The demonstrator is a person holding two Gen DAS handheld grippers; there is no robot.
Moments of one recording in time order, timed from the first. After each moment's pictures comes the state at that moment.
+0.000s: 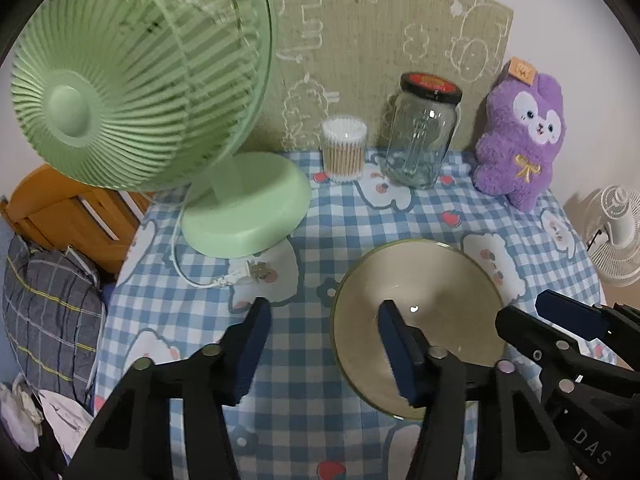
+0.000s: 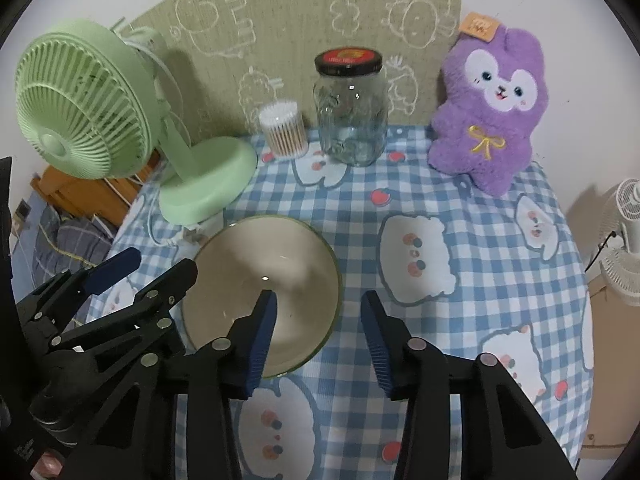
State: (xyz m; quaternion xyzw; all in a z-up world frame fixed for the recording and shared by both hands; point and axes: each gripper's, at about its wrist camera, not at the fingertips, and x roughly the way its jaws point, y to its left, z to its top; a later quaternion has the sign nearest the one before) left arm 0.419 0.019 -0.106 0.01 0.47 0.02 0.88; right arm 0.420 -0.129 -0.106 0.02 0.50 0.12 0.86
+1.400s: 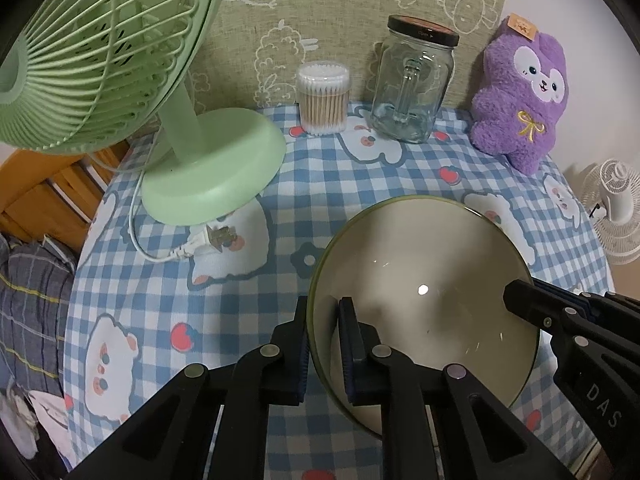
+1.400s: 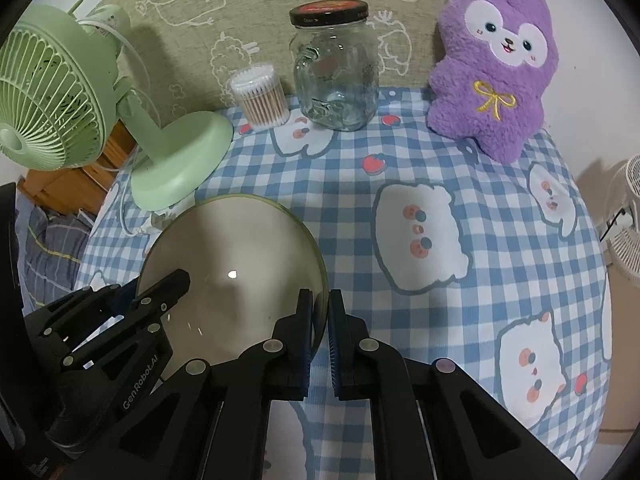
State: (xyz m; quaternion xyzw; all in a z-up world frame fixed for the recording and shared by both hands) left arm 0.428 0.012 -0.146 0.01 0.51 -0.01 0.86; right arm 0.433 -0.133 -0.139 0.03 0.53 0.10 0.84
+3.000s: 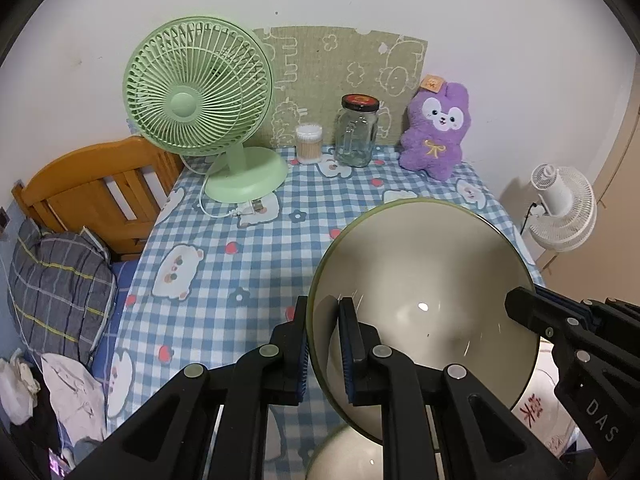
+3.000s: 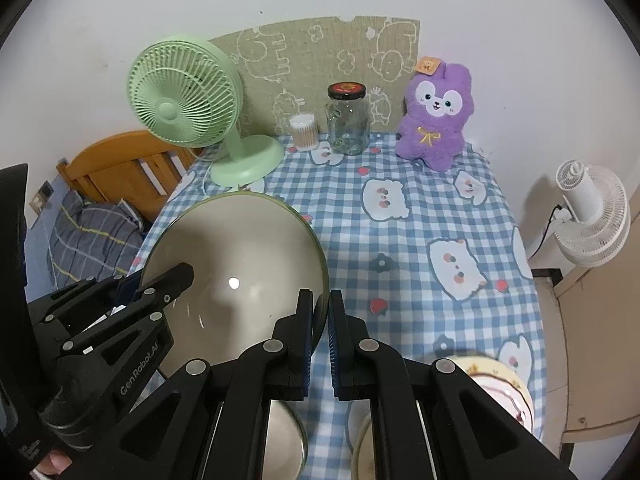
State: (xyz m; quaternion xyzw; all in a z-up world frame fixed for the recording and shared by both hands) left arm 0.228 -0.009 -0.031 0.00 0.43 -0.01 0.90; right arm 0.219 -0.155 -0.016 0.01 0.45 0.12 0.88
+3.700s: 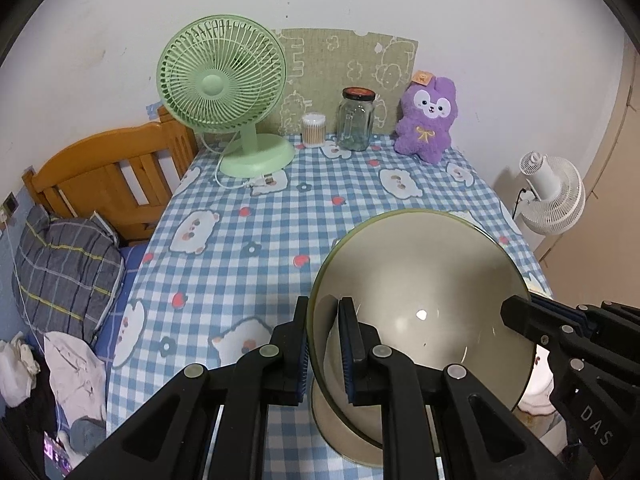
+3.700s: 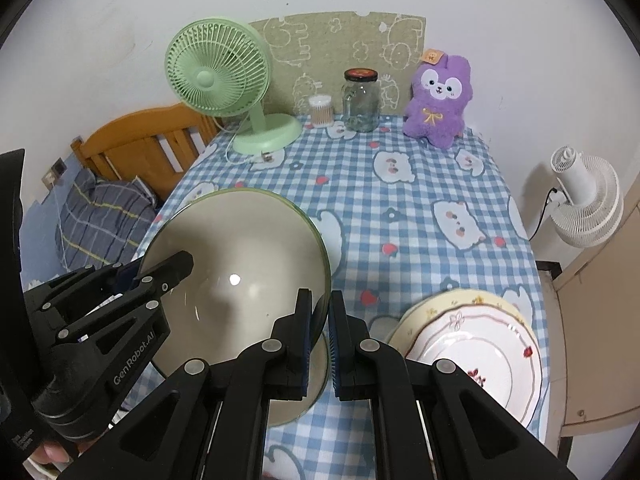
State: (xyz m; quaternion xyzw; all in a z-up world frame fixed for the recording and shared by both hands) left arm 0.150 -0.001 -0.041 0.00 0.43 -0.01 0.90; right arm 0.142 -0.148 -0.028 0.00 0.46 0.13 0.88
